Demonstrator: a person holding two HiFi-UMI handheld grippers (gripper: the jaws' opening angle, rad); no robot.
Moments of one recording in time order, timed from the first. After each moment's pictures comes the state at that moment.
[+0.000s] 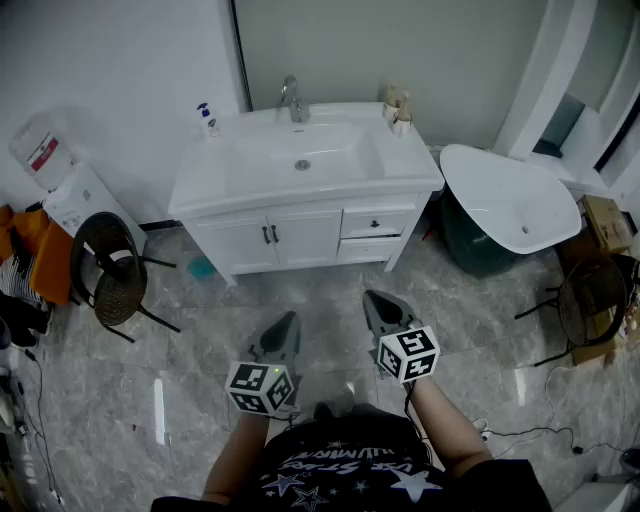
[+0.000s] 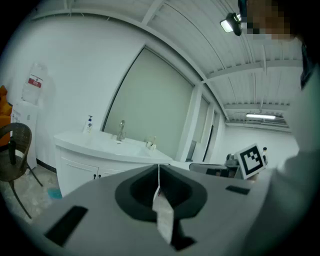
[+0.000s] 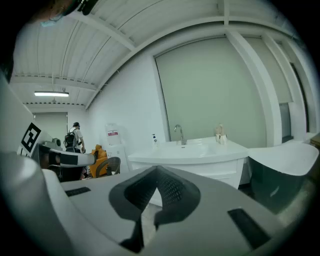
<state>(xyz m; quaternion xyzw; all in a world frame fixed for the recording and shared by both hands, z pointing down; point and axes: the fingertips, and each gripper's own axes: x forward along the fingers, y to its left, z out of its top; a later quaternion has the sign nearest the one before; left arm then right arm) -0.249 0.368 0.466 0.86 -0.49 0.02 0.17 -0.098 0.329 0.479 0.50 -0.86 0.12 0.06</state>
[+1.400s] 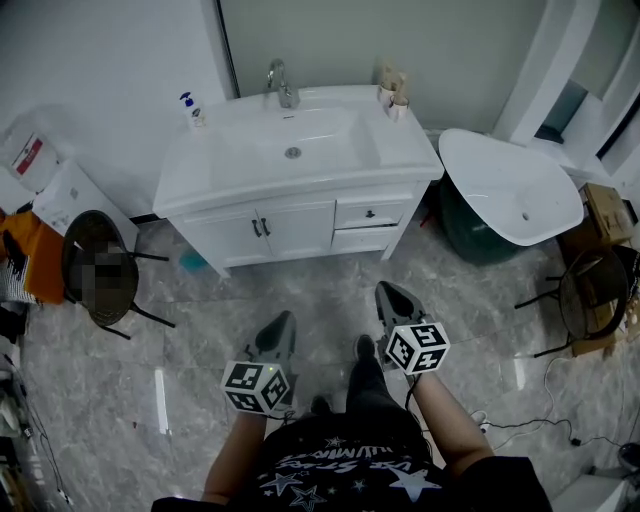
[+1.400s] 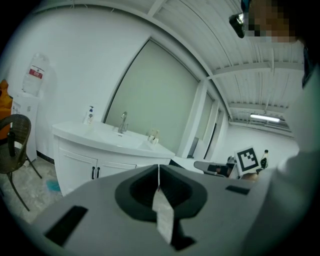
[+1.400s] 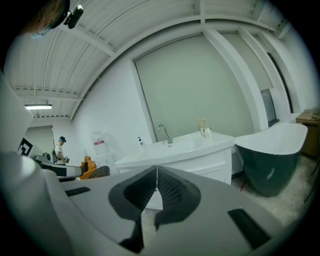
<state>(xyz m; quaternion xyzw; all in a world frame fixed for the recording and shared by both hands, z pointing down) -0.237 0.337 0.499 0.85 -0.49 0.04 0.20 -0.043 0.288 0.511 0.55 -0.82 0.18 0.01</state>
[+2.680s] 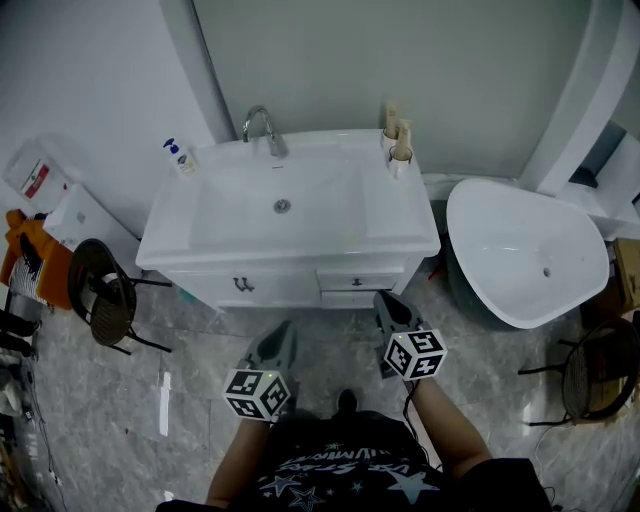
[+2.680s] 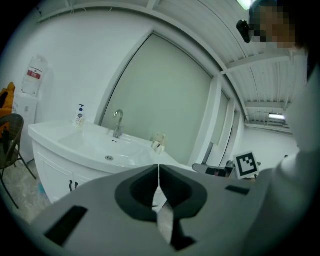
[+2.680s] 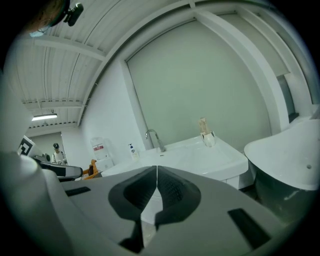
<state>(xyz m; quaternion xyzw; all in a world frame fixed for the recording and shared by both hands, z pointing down) -0.101 0.132 0.482 0.81 -0.55 0.03 0.21 0.083 0.056 0.502 0.48 -0.85 0.19 0.00</state>
